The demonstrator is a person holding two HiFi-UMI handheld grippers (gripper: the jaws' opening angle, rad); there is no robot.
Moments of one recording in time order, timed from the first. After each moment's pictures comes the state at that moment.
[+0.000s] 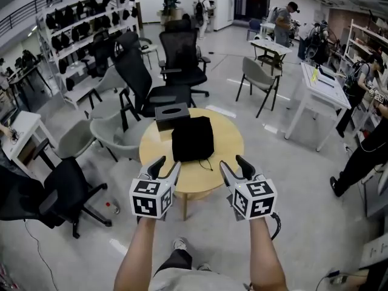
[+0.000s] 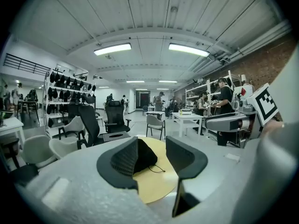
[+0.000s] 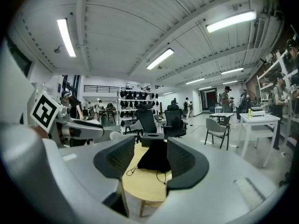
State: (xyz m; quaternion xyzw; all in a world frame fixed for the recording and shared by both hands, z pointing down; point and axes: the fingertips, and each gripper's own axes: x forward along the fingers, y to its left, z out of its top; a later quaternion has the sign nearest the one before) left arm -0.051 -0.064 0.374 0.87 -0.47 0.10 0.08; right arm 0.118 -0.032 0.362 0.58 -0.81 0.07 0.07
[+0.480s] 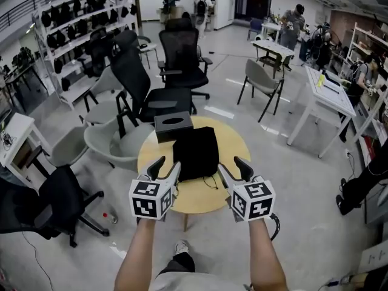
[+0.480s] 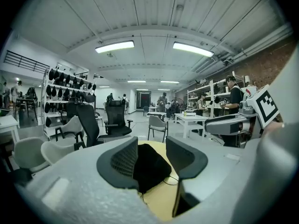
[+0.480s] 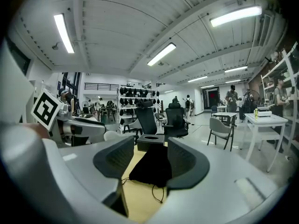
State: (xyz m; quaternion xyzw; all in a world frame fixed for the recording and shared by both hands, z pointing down) left arm -0.063 -0.173 0.385 0.87 -0.47 0.09 0.08; right arm 0.102 -0.140 0.377 0.57 -0.81 0.08 0.08
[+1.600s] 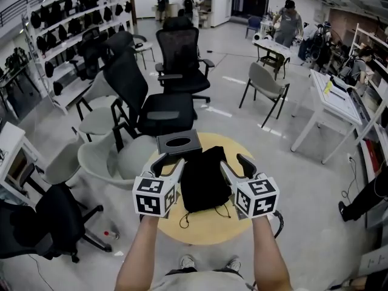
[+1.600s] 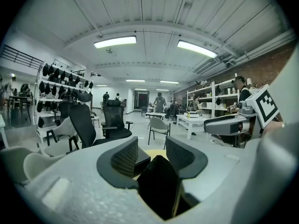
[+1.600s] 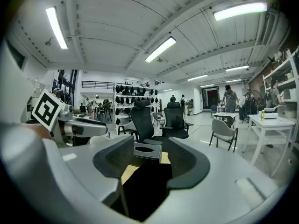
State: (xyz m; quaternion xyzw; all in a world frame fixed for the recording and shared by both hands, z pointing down) left arm -0.072 -0.343 0.385 0.88 -0.45 0.09 0.09; right arm 0.087 -0.306 0.375 0.58 -0.81 0.08 0.09
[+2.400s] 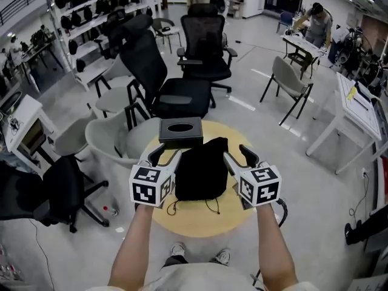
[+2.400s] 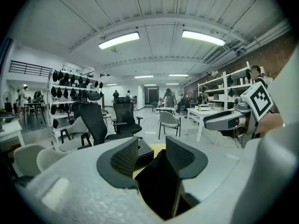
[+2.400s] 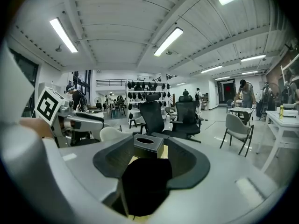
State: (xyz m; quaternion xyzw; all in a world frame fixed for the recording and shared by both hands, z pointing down) left arm -0.047 -0.335 0.408 0.84 -0.52 0.12 0.09; right arm 0.133 -0.330 0.409 0.49 -0.86 0.10 0.12
